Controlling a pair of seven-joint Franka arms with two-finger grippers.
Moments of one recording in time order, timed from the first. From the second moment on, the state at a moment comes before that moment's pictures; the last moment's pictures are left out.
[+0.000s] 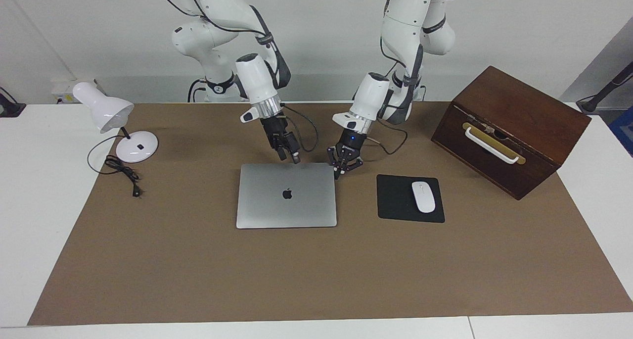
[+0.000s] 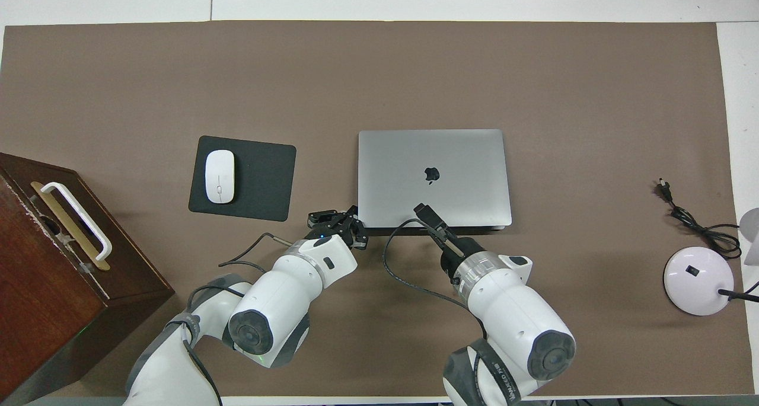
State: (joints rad) left arm -0.62 0.26 -0.08 -2.51 -0.11 3.48 -0.14; right arm 0.61 0.04 -0.02 -2.62 0.14 3.35 1.34
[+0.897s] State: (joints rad) left arm -0.62 0.26 -0.08 -2.51 -0.11 3.48 -0.10; right arm 0.62 0.05 -0.02 -2.59 0.14 3.34 1.34
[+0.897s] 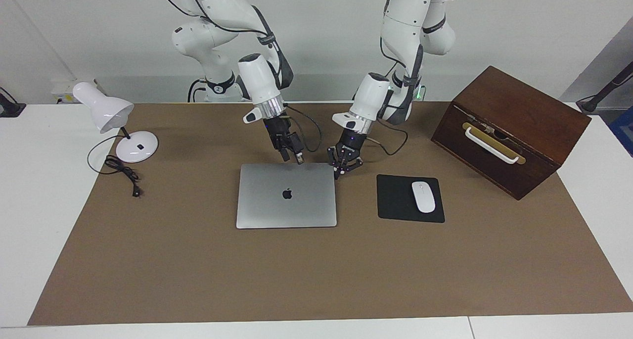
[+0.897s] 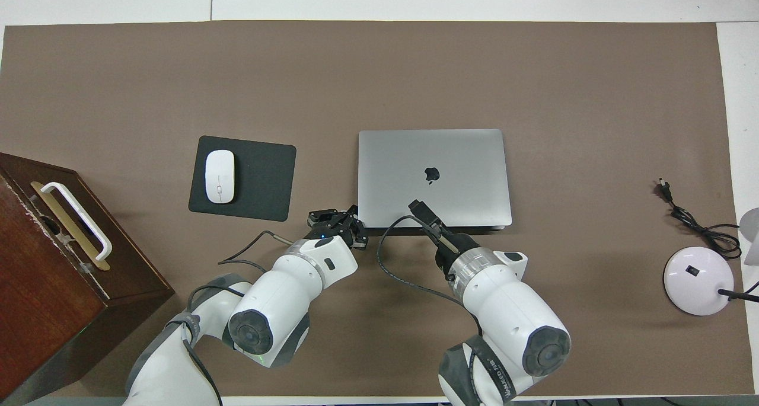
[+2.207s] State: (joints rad) left arm -0.62 0.26 -0.08 -2.50 -0.11 3.49 0.03; right arm 0.62 0.06 -0.02 -2.59 0.14 3.32 1.33
